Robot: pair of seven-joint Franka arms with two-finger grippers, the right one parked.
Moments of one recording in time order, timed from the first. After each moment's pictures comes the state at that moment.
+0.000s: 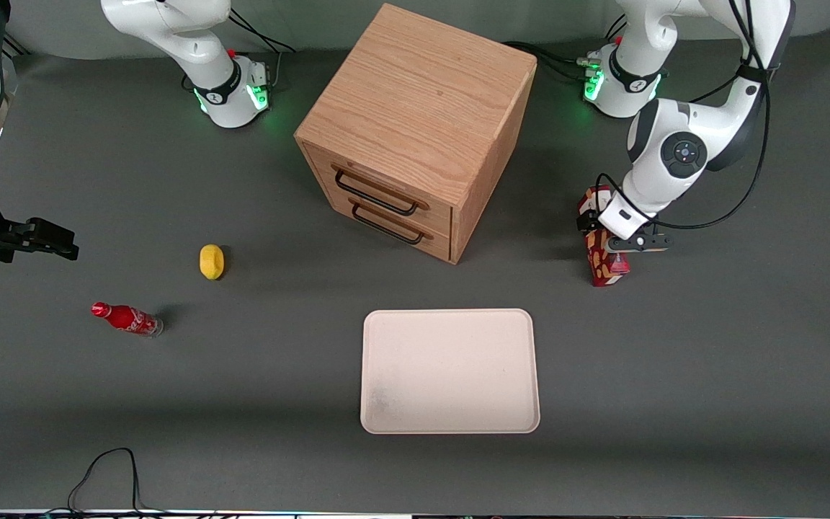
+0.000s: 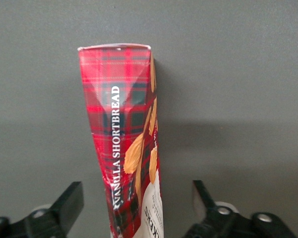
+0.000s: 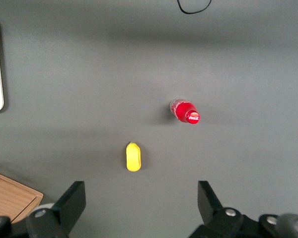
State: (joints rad) arm -0.17 0.07 -0.09 -2.53 -0.04 2.54 -0.27
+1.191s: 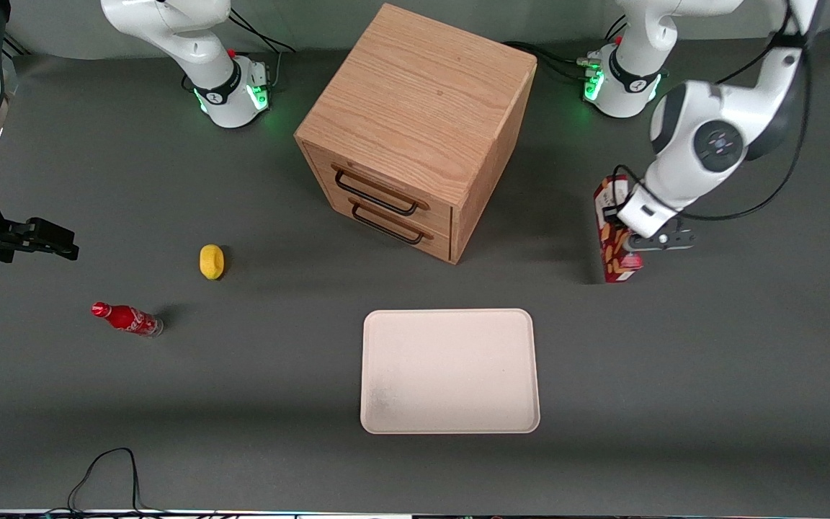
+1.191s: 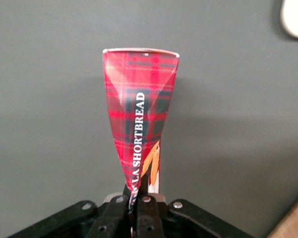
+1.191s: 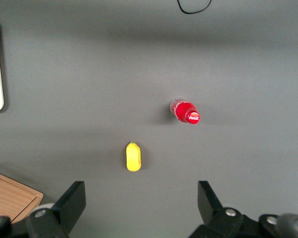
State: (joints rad) arm -0.15 -0.09 -0.07 -2.36 -0.04 2.17 -0.26
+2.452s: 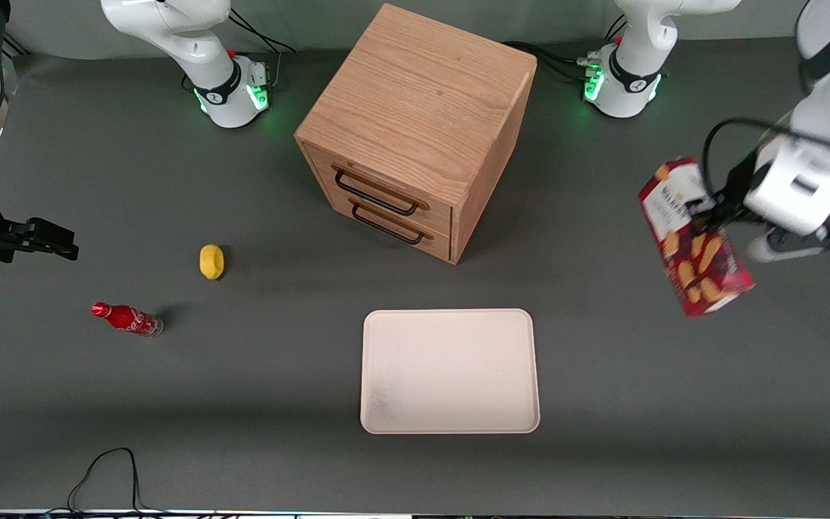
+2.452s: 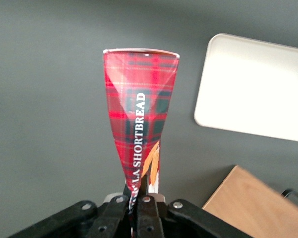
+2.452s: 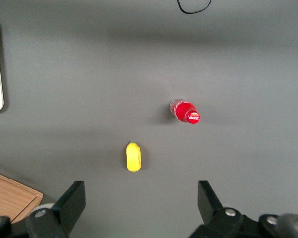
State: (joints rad) arm -0.12 0.17 -0.11 -1.44 -0.04 1.63 -0.40
